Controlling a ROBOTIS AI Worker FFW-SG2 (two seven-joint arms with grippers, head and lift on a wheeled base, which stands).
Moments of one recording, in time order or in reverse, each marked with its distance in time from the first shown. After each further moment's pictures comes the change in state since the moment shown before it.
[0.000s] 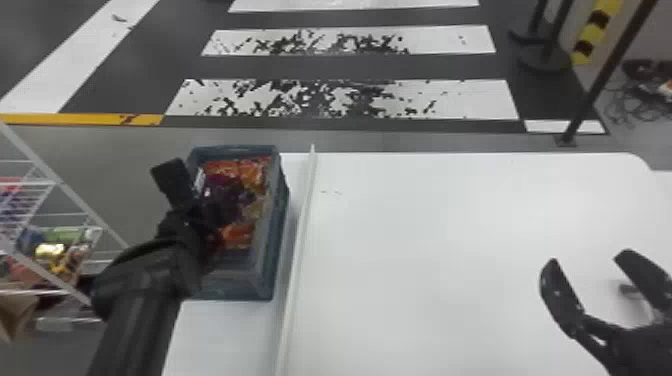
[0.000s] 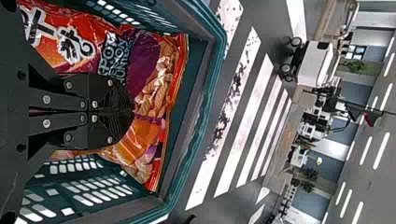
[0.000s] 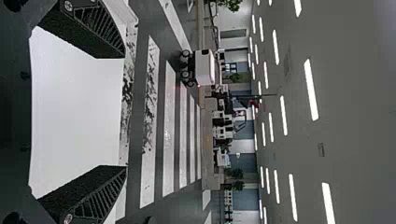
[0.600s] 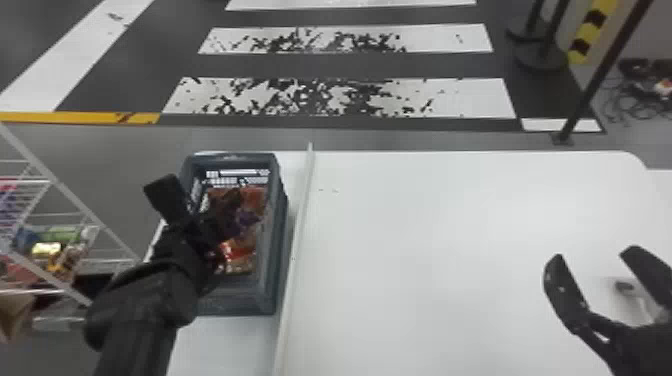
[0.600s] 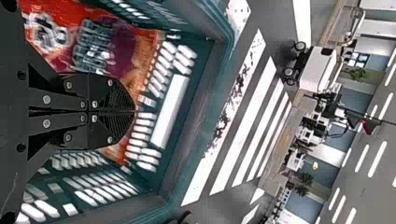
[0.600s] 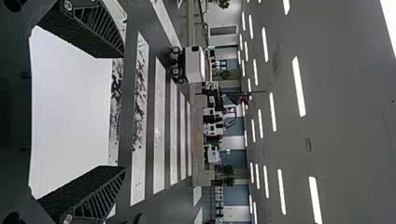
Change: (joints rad) left arm 0.139 -0.031 0.012 -0.179 0.059 0.034 0.038; right arm 0.003 0.001 -0.004 0.011 -0.024 -0.051 0.000
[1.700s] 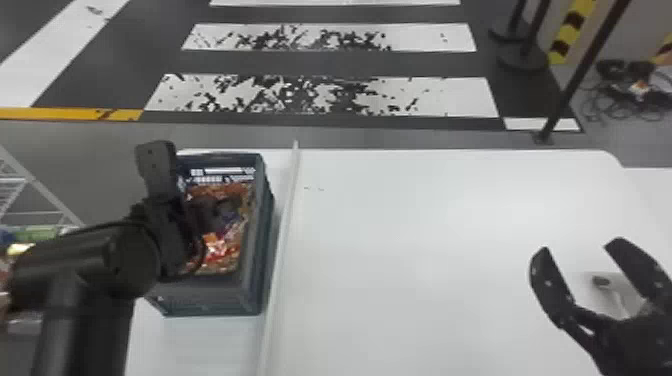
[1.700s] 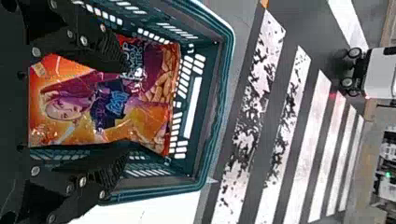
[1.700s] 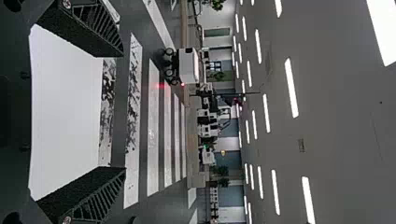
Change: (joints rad) left arm 0.031 0.002 -0.023 -0.482 -0.046 0.696 0.296; right arm 0.028 -0.008 0.001 -0.049 -0.020 0.003 0.001
